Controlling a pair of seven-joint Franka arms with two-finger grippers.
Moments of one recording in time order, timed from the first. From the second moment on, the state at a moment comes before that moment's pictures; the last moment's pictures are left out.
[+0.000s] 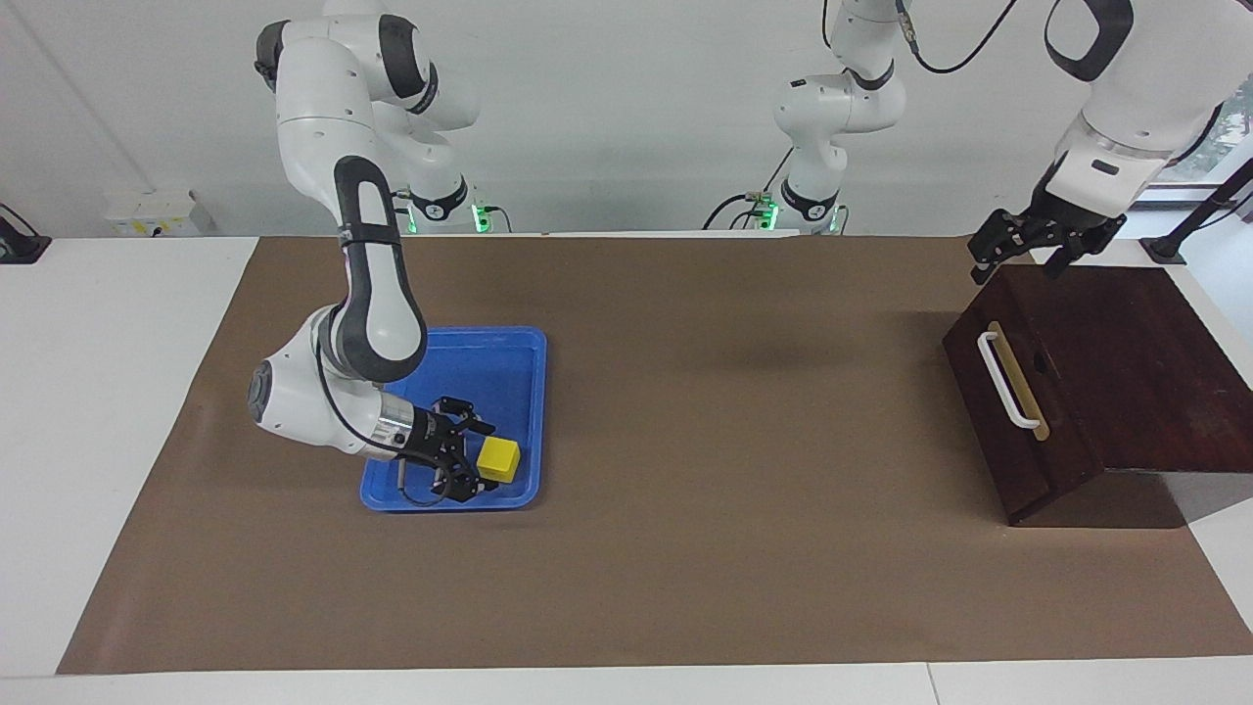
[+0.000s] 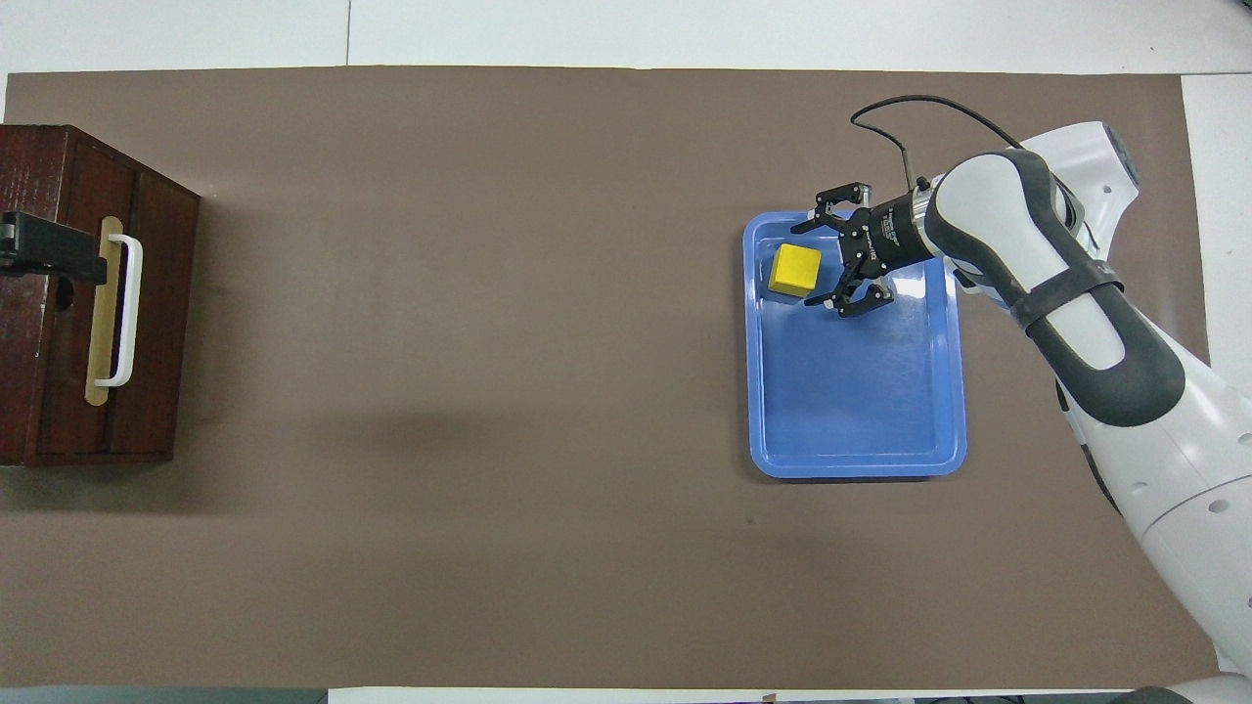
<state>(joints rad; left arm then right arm) 0.02 0.05 -0.02 -1.54 0.01 1.60 0.02 0.02 0.57 0.03 -1.64 0.76 2.00 1.08</state>
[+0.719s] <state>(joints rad) -0.07 0.00 -0.06 -1.71 0.00 1.71 0.02 0.02 0.25 0.04 -1.54 0.35 1.68 0.86</state>
